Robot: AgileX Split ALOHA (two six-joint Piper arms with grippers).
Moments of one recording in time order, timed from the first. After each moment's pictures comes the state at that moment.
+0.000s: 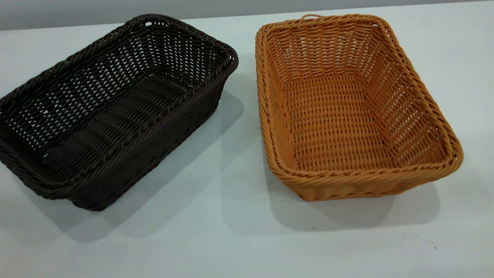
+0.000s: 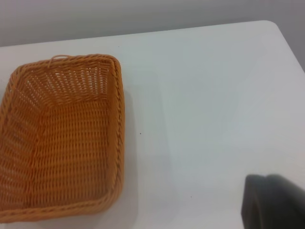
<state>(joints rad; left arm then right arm) 0.03 0.00 -0.45 -0.05 1.08 0.09 -0.13 0.00 -0.49 0.10 1.06 -0.08</state>
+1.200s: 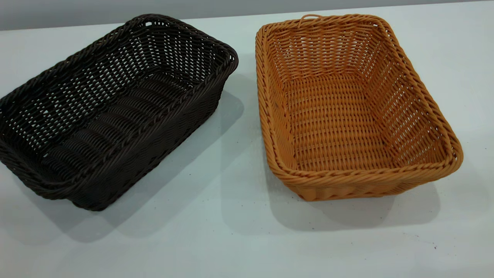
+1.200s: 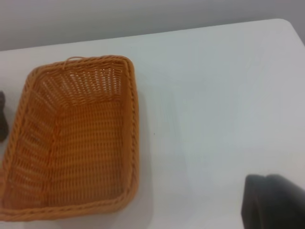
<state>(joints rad) 0.02 0.00 -0.45 -0.05 1.07 0.09 -0.13 0.00 -0.49 0.15 1.06 -0.08</state>
